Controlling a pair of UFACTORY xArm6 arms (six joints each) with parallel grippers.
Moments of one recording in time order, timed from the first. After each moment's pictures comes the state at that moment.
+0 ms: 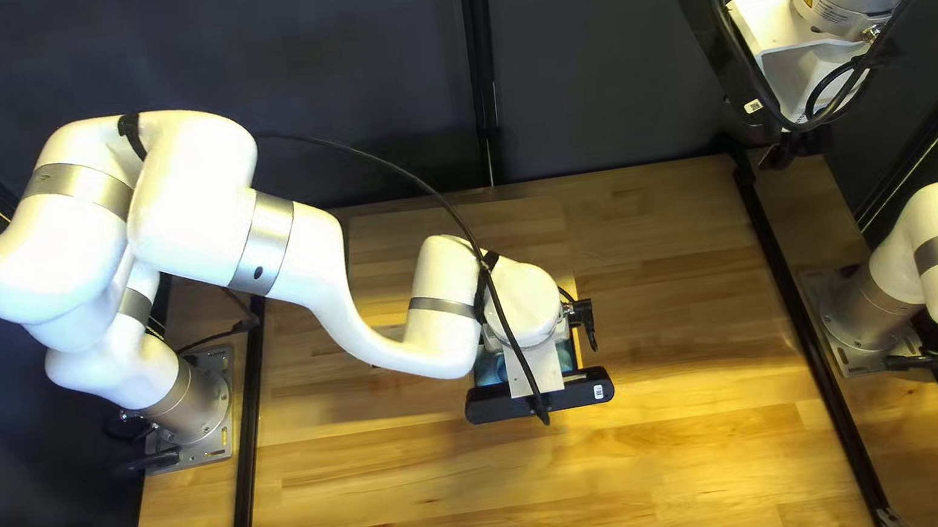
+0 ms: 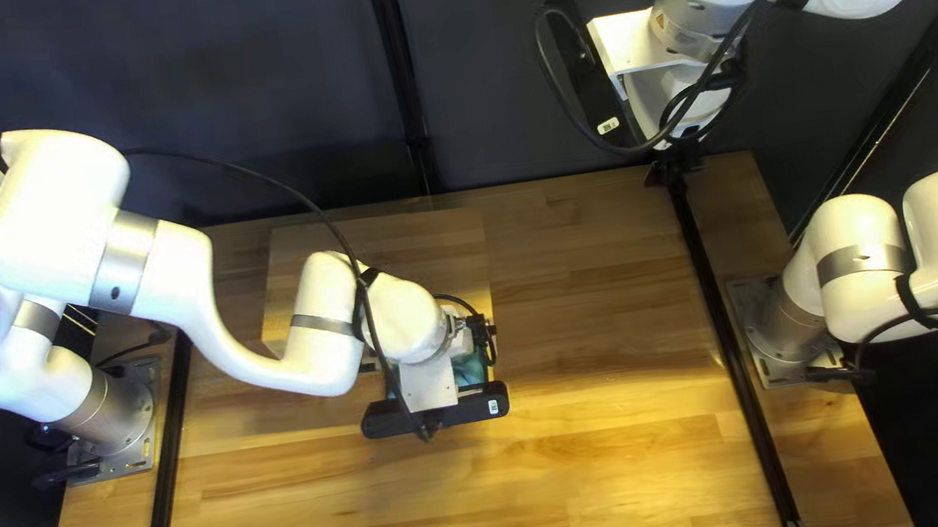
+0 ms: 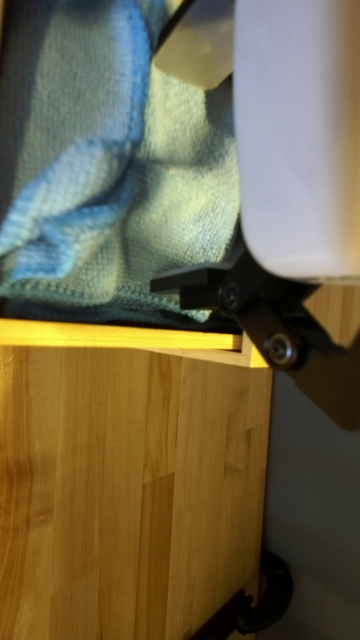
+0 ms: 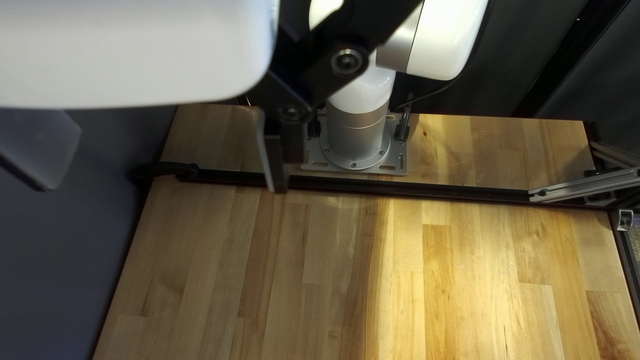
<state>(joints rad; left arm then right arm) -0.20 0.29 -1.23 0.35 0.95 1.22 -0.24 -0.67 -1.15 -0.04 1.71 -0.36</state>
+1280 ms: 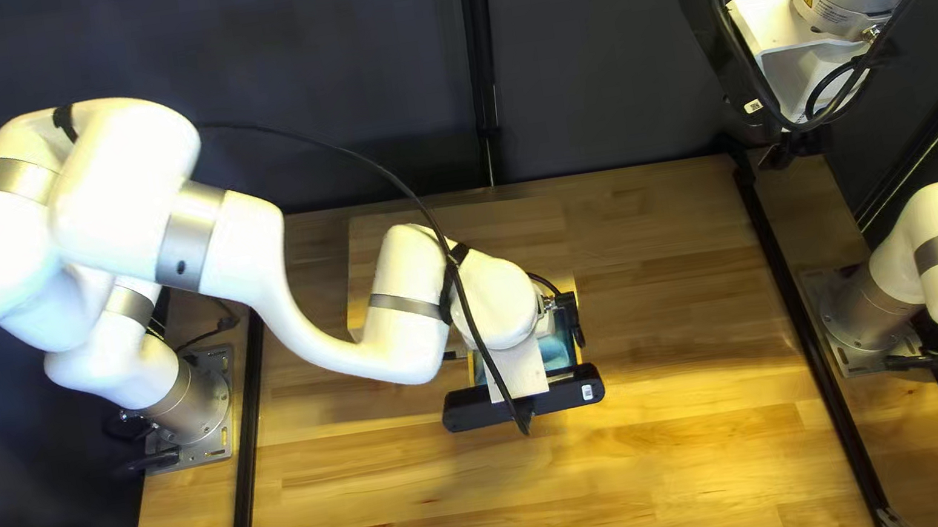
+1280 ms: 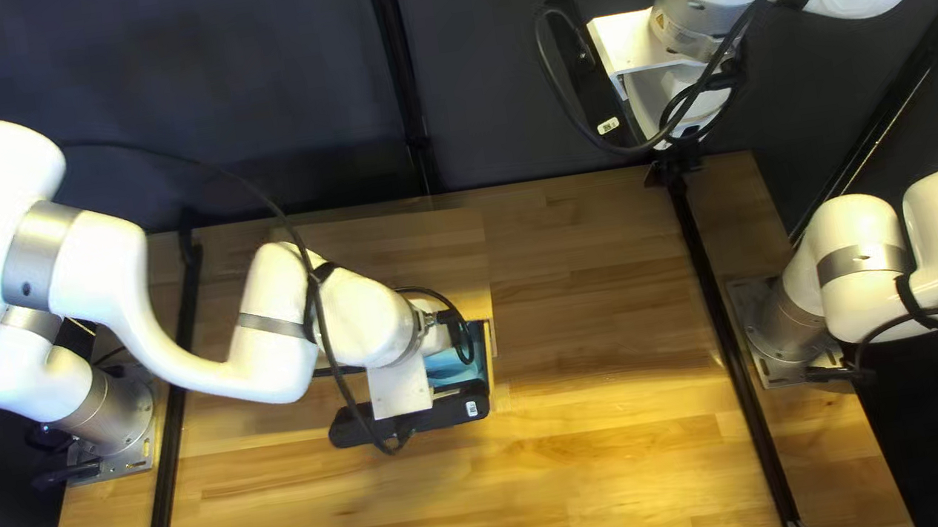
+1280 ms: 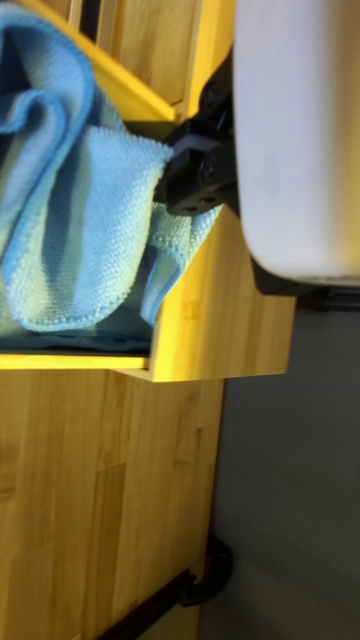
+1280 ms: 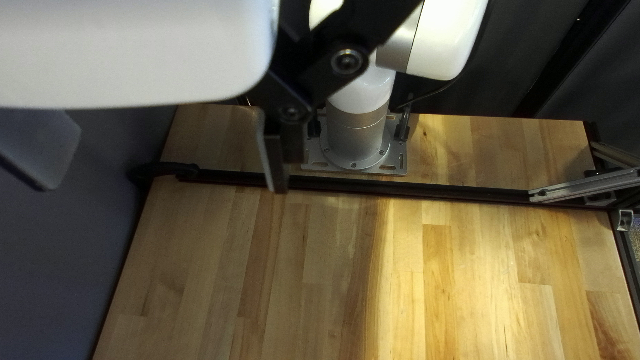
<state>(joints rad) -0.27 0.14 -1.31 0.34 1.17 1.15 -0.24 -0.67 -1.15 -0.04 1.71 -0.36</state>
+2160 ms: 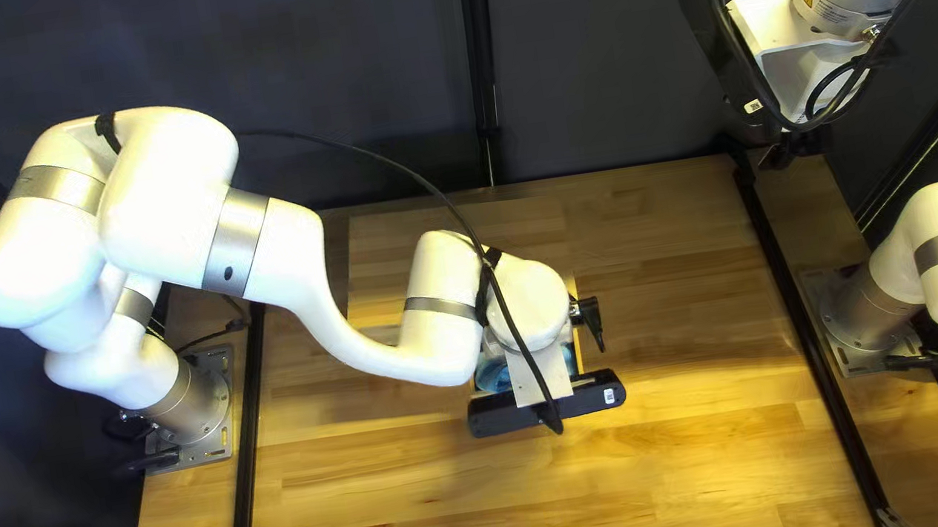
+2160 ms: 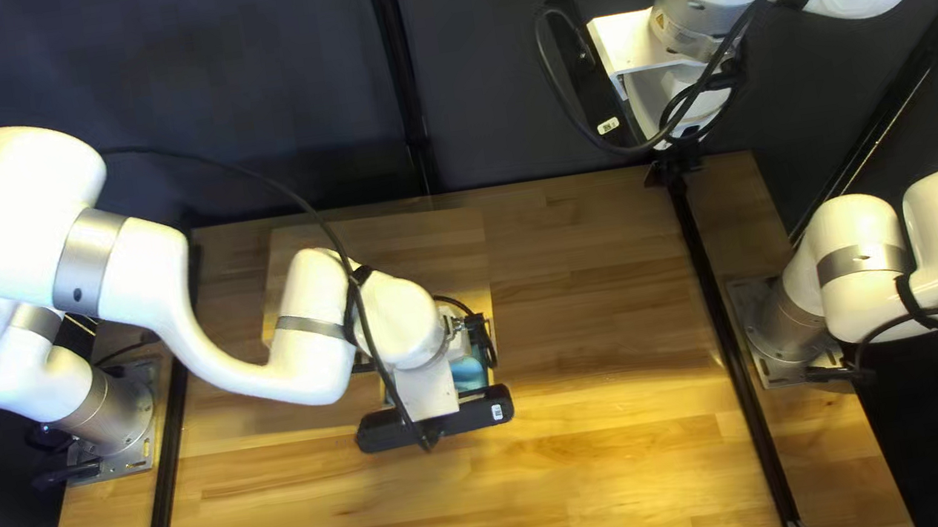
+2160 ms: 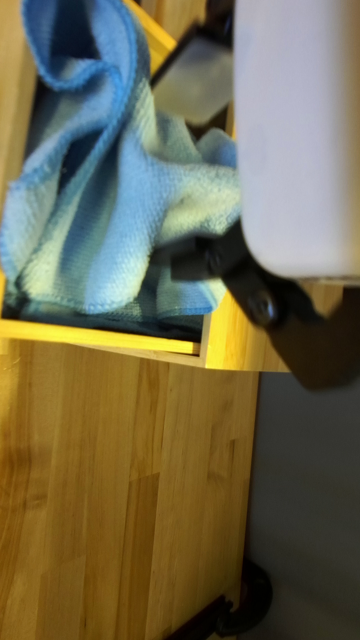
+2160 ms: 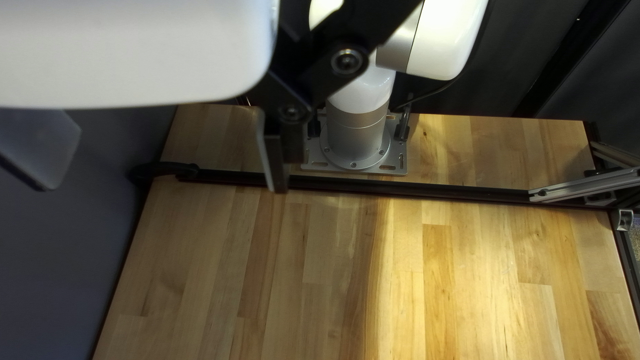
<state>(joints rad) -0.25 0.24 -1.36 0.22 1.14 1.03 -0.24 -0.67 -1.15 -0.04 1.71 -0.36</state>
